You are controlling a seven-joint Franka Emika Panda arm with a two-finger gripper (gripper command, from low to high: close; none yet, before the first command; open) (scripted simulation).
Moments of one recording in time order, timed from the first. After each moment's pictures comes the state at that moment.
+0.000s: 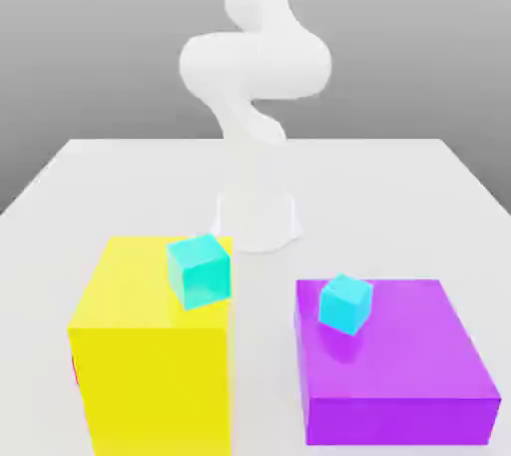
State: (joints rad) arm -0.05 -0.75 -0.01 -2.34 -0.02 2.33 0.83
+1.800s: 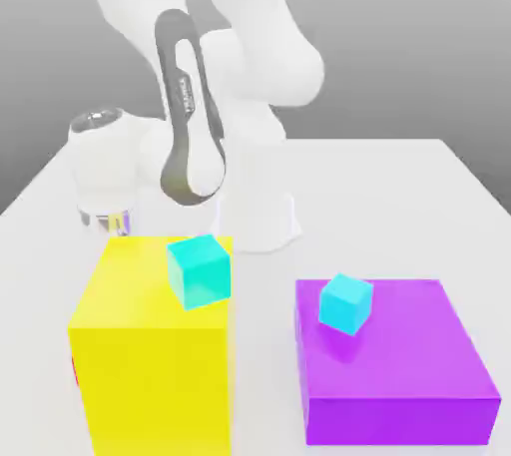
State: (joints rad) arm -0.67 0.14 -0.09 -2.97 0.03 3.11 1.01
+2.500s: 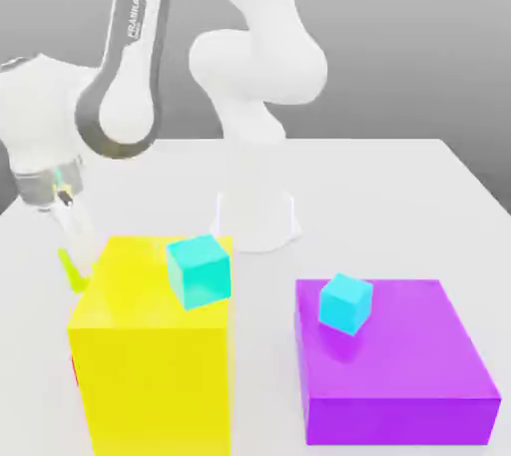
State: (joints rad) arm -0.55 0.00 -0.21 -2.68 0.38 2.56 0.64
